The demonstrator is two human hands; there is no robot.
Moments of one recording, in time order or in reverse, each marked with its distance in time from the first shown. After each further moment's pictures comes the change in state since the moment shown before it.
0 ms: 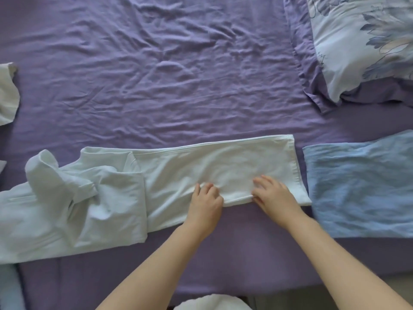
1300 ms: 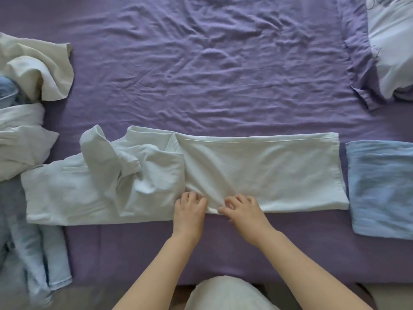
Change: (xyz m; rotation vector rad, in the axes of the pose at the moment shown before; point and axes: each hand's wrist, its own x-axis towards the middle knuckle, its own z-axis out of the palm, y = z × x) left_hand -0.105 -0.075 0.020 0.099 -0.045 -0.346; right_hand 0.003 -0.147 0.060 0.044 -0.296 -0.180
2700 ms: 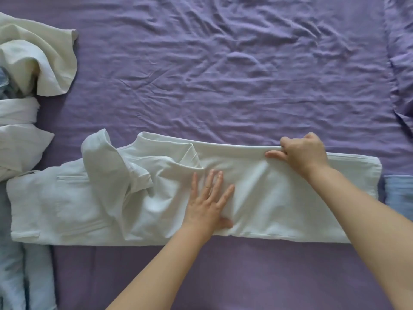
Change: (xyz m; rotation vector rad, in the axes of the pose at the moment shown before) left_hand 0.079 -0.036 -0.006 0.098 -0.008 0.195; right_hand 0.127 0.126 -0.121 -0.277 0.548 0.137
